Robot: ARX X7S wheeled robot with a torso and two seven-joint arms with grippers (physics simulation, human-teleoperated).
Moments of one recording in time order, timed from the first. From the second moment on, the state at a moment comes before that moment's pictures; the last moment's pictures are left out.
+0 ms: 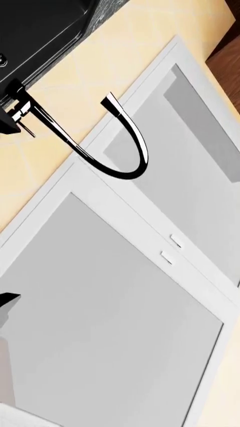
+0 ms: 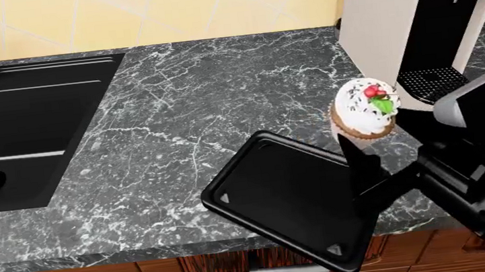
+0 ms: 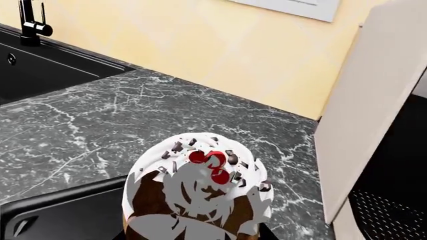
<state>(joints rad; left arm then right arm) 0.08 -0.56 -0.40 0.92 -1.01 0.14 -0.76 0.66 0.80 0.09 -0.77 1.49 1.23 0.57</state>
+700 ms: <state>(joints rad) 0.08 -0.57 -0.40 0.92 -1.02 0.15 -0.77 0.58 1.00 0.24 -0.73 1.67 1.23 0.82</state>
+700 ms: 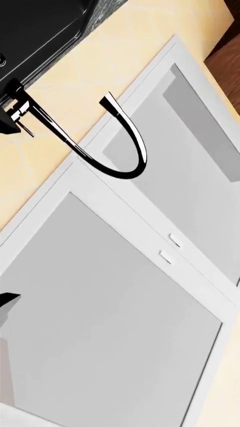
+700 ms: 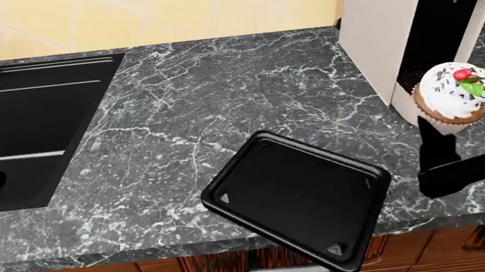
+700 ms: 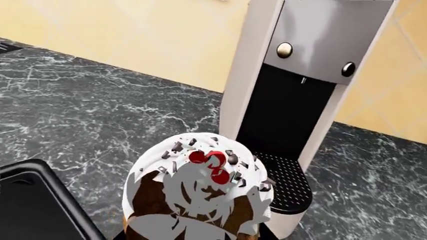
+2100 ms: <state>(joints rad) 0.09 -0.58 -0.39 0.92 -1.01 0.16 -0.77 0.44 0.97 0.09 -0.65 1.33 1.18 0.76</state>
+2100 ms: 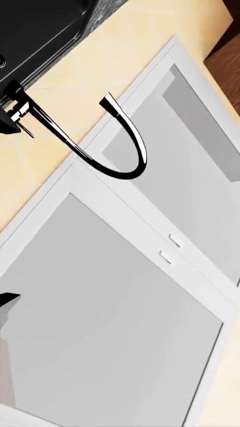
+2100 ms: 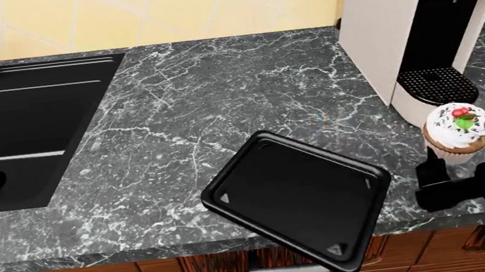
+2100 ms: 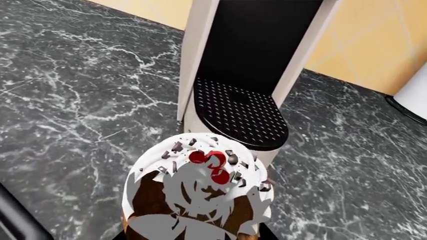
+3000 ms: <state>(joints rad) 0.09 -0.58 -0.39 0.92 -1.00 0.17 -0.78 0.35 0.95 0.02 -0.60 1.19 1.10 0.68</state>
